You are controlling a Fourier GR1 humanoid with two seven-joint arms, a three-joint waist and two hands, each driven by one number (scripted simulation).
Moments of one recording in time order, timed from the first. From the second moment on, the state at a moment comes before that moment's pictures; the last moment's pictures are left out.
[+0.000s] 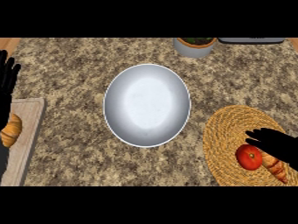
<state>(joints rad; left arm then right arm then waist) -0.23 0.34 0.20 -1.51 0.17 0.04 0.00 0.11 -0.66 0.05 -1.77 0.84 0.54 -0.51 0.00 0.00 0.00</state>
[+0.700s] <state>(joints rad) -0.26 0.31 0.22 -1.49 0.14 0.03 0.00 0.09 -0.55 0.11 -1.69 1.01 0.49 -0.54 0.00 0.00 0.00</state>
